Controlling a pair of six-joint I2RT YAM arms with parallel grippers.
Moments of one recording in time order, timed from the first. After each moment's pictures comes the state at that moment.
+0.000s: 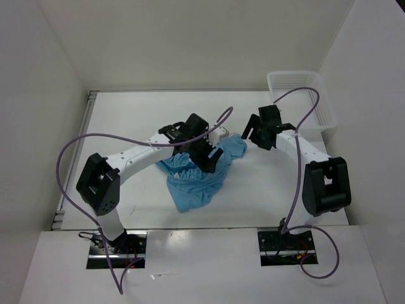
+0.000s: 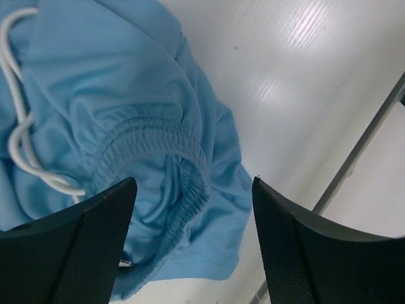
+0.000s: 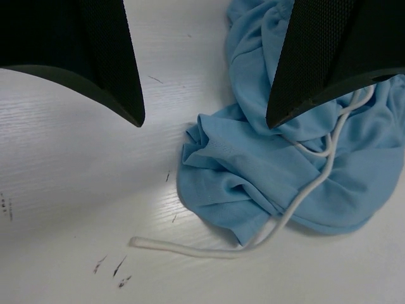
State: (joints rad) left arm -0.71 1.73 1.42 -0.63 0.33 0.07; right arm 0.20 1.56 1.09 -0.40 0.06 0.63
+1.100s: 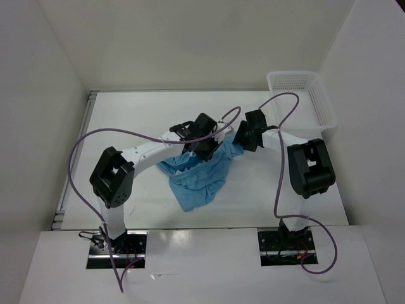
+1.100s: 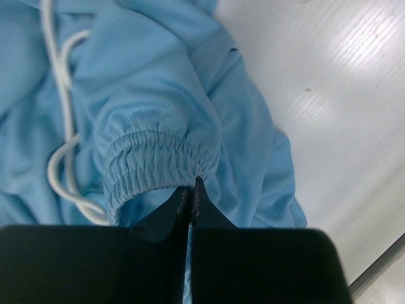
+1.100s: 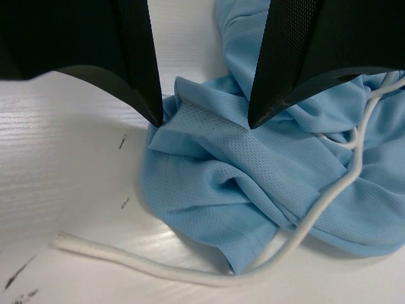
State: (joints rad) left arm -0.74 1.89 1.50 -0.56 0.14 0.07; right arm 0.27 1.80 1.09 -0.23 0.02 0.65
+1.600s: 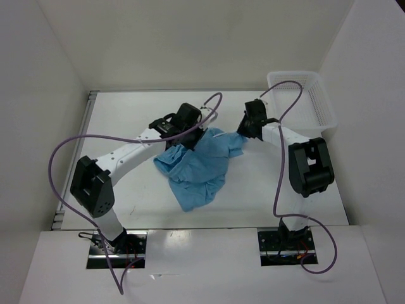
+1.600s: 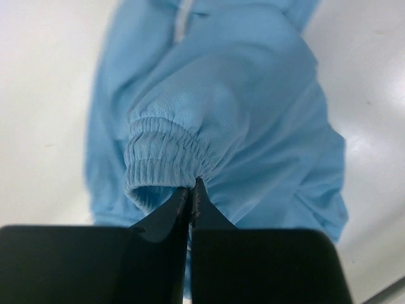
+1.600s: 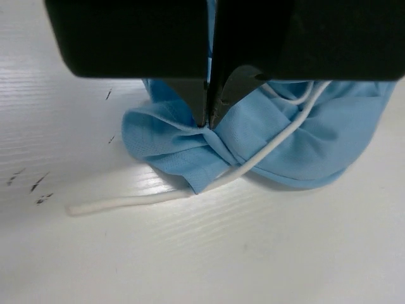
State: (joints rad) left arm -0.68 1.72 1.47 -0.60 -0.03 0.07; right arm 0.27 1.83 1.22 -0.20 0.09 0.64
